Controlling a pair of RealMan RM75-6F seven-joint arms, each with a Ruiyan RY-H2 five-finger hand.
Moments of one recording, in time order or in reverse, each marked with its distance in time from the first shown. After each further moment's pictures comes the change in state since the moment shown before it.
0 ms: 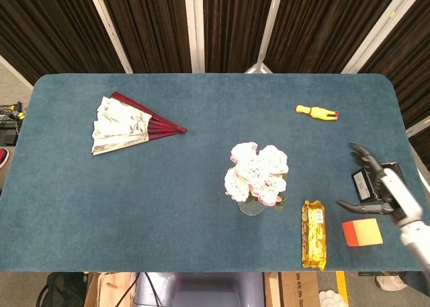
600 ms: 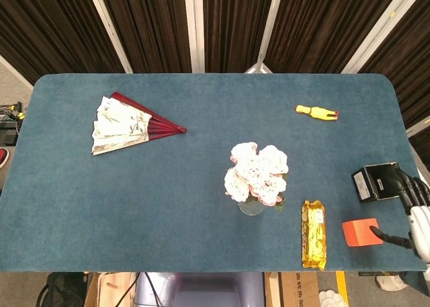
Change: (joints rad) left arm -0.004 -0.005 -0.001 0.005 -0.001 -0.006 0.007; right arm -0.176 -0.313 -0.180 0.220 -0.048 0.442 -1.015
